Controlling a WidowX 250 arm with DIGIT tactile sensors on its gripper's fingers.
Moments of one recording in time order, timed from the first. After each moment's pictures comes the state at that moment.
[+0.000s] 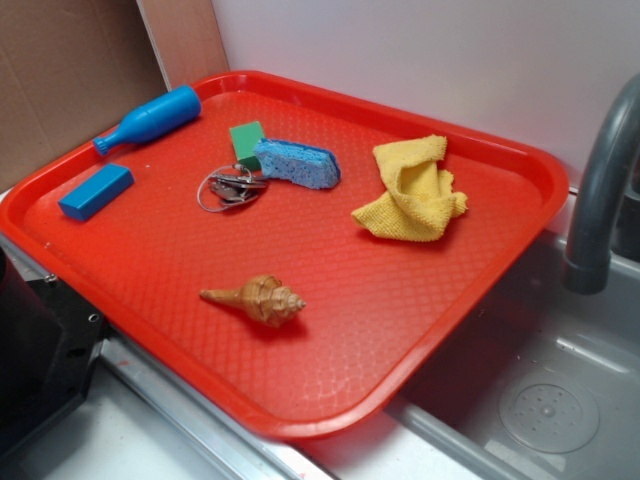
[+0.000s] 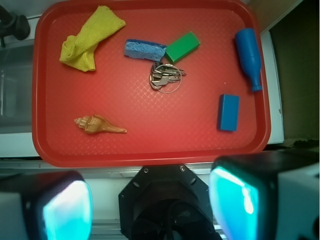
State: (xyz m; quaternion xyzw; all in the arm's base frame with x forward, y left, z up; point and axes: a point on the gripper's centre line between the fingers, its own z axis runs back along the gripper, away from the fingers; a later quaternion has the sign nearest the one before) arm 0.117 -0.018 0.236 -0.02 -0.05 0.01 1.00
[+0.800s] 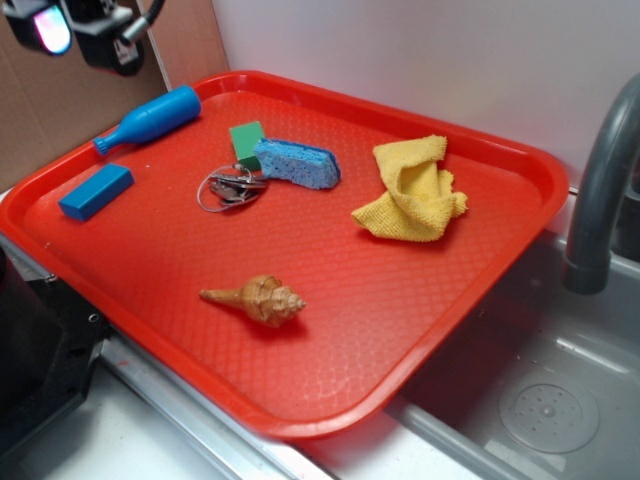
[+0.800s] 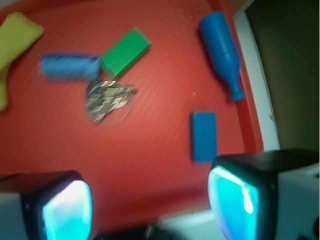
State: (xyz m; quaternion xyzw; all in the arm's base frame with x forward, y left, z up) arm 0.169 0.083 0.134 0.01 -0.03 0.15 0.99
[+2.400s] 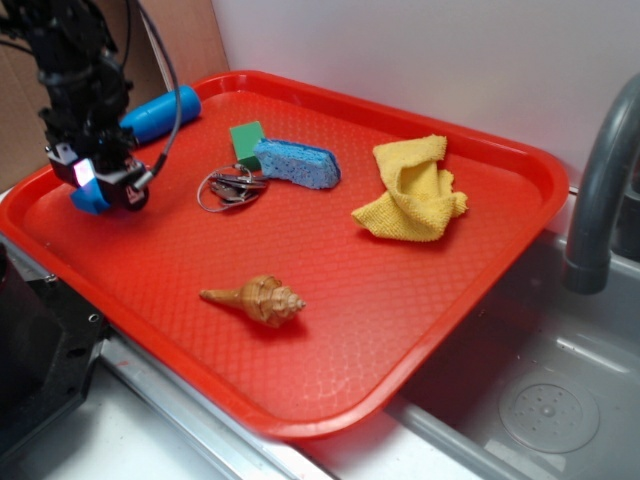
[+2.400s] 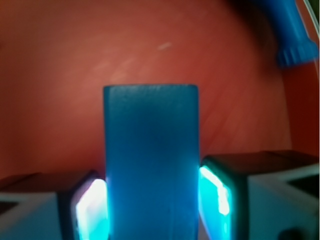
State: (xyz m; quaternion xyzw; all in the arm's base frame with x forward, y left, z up) arm 0.164 0.085 0.054 0.02 0.01 0.09 1.00
